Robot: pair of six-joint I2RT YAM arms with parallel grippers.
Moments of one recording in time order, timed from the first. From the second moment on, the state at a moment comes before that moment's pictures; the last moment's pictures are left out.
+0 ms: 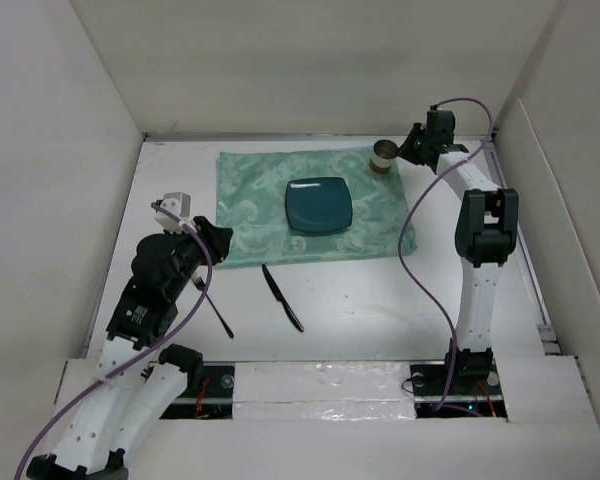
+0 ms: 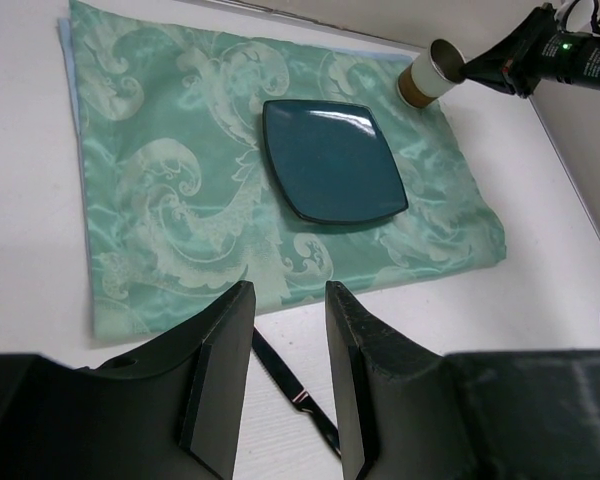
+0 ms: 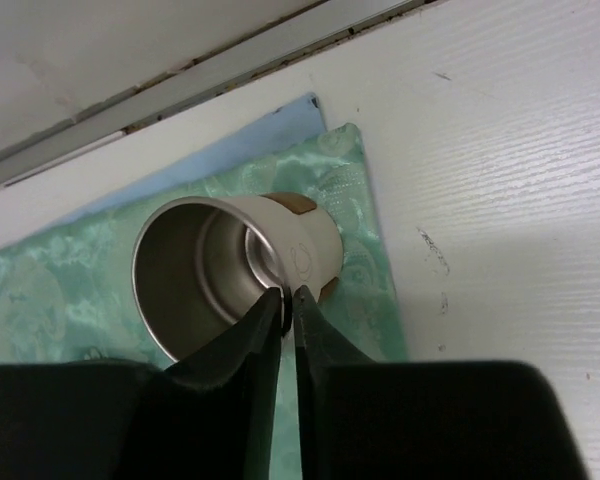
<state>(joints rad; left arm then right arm) -0.34 0.59 0.73 -0.38 -0.01 -0.41 0.03 2.27 1.89 -0.21 -0.15 0.50</state>
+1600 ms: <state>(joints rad) -0.34 0.37 0.73 -0.41 -0.29 -0.51 1.18 1.71 0.98 -0.05 0.24 0.21</state>
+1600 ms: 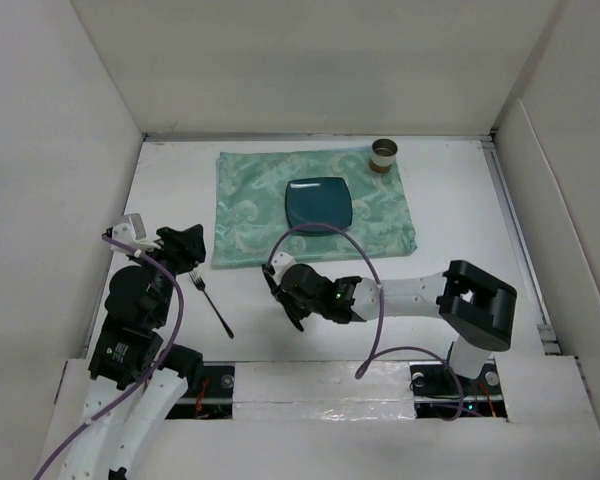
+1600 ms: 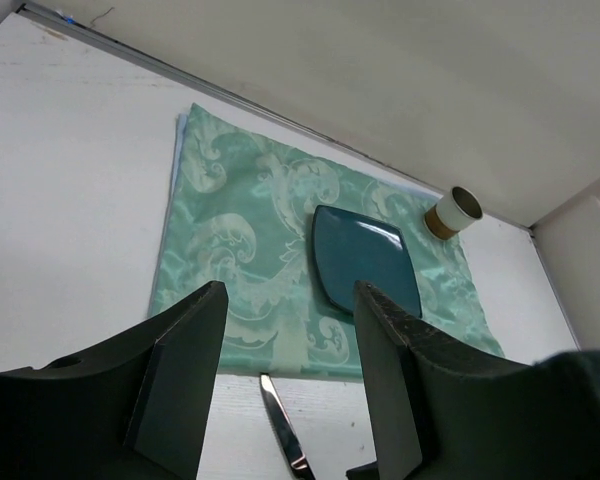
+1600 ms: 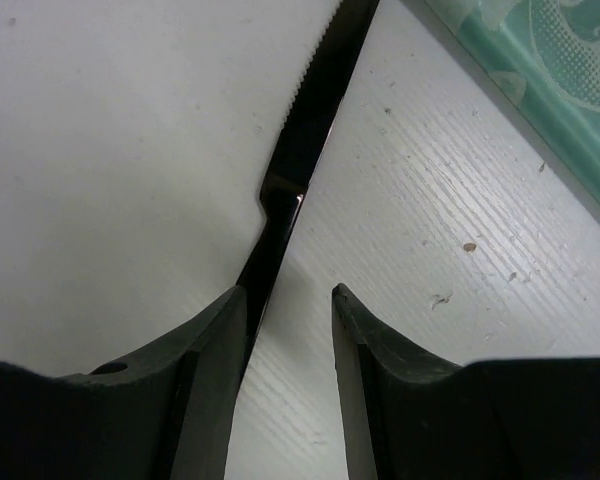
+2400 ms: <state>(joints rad) -0.34 0.37 0.73 -0.41 -0.28 -0.51 1.21 1.86 1.07 -0.04 0.36 0.29</state>
